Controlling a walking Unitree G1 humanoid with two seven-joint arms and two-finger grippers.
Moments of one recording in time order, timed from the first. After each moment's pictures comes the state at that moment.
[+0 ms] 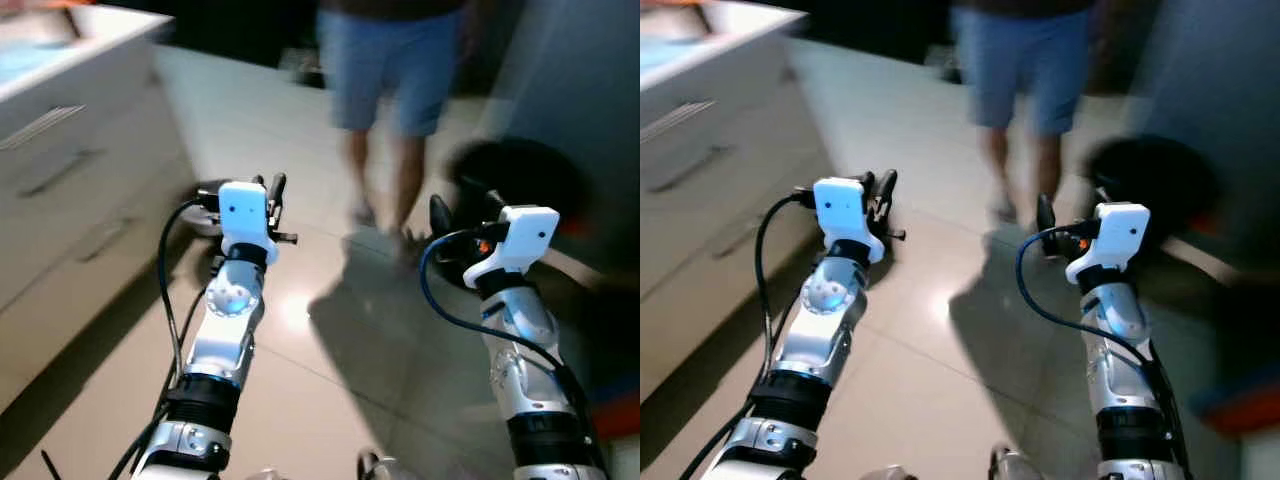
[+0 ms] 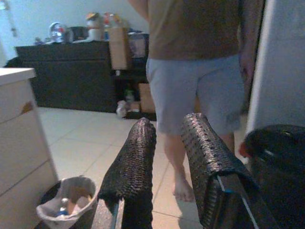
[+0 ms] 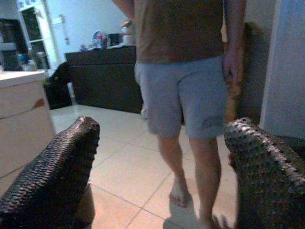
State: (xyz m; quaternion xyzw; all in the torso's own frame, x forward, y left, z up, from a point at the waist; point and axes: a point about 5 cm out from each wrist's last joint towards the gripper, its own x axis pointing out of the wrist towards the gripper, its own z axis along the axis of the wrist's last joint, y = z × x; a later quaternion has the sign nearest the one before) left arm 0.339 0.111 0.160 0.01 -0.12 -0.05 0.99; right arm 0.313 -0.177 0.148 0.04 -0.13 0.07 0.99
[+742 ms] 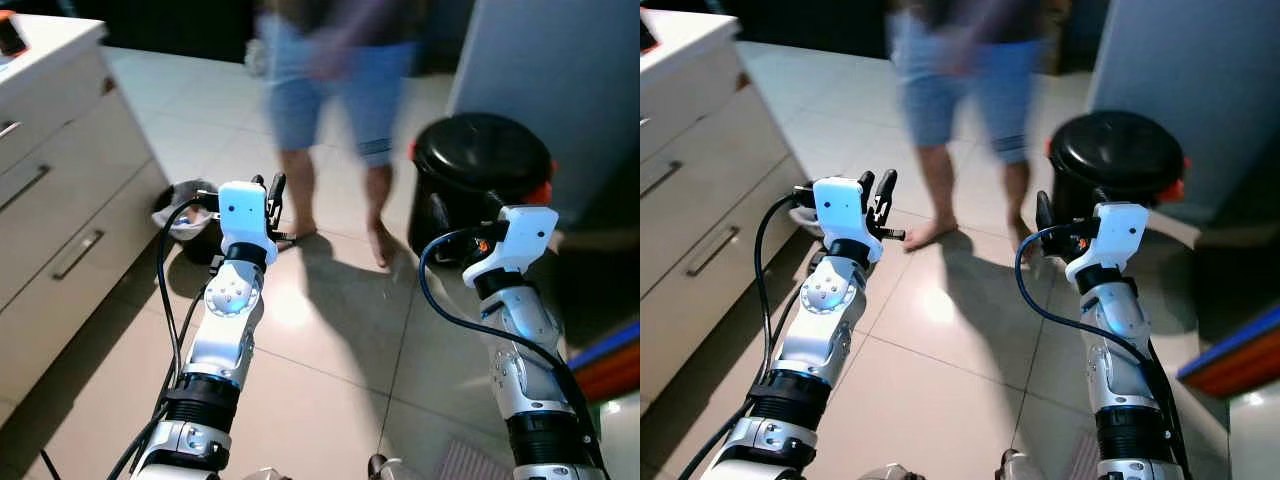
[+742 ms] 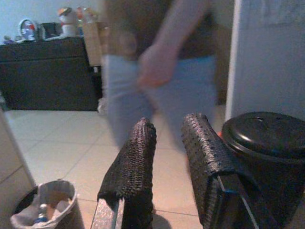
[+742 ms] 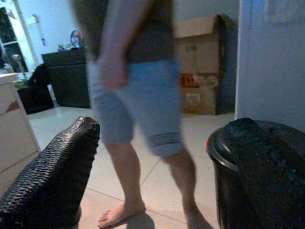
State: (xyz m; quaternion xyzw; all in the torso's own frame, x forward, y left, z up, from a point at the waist) left arm 0.339 0.110 0.160 0.01 -0.12 -0.05 0.99; right arm 0.313 -0.177 0.148 0.04 -0.13 0.07 0.99
